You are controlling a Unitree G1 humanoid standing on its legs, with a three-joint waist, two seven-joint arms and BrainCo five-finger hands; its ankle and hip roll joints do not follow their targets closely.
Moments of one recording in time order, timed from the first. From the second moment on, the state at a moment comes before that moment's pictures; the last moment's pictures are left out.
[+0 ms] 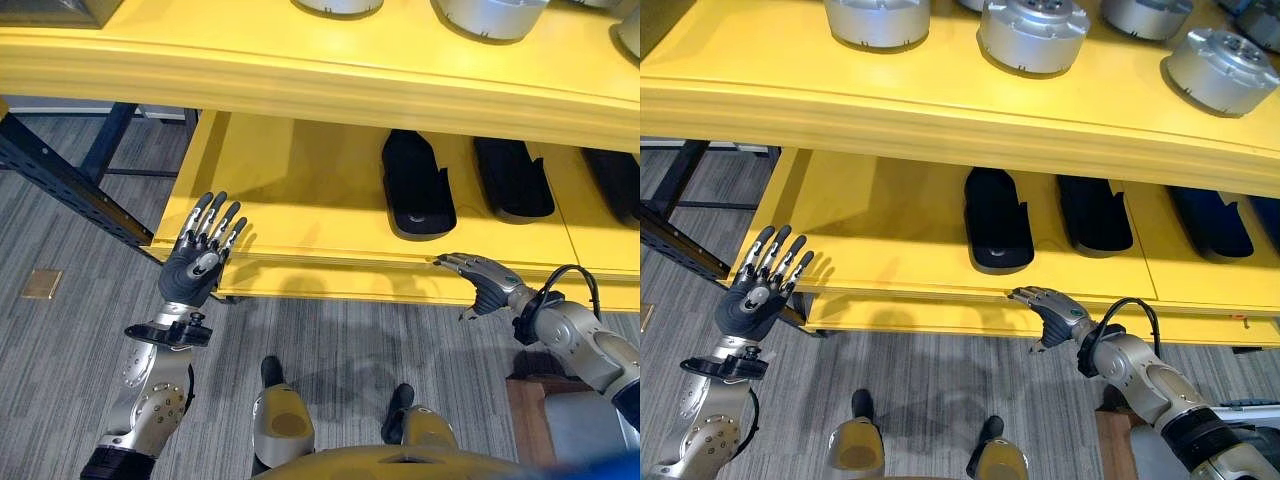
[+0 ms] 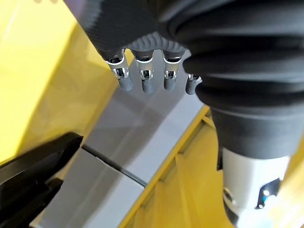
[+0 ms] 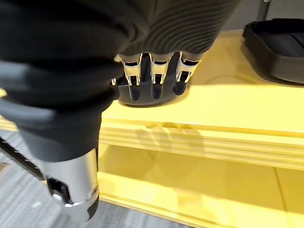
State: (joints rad) left arm 0.18 0.57 -0.04 -0.14 -1.08 -0.34 -0.27; right arm -0.18 -0.87 0.42 0.17 -0.53 -0.20 0.11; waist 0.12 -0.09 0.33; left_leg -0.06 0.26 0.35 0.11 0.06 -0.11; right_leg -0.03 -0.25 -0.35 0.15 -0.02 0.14
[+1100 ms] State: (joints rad) left arm 0.05 0.56 -0.06 -0.14 -1.03 -0.33 -0.22; right arm -0.52 -0.83 0.54 0.39 -0.69 -0.13 0.08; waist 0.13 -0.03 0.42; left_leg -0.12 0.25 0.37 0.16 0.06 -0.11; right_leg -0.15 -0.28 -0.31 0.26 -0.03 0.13
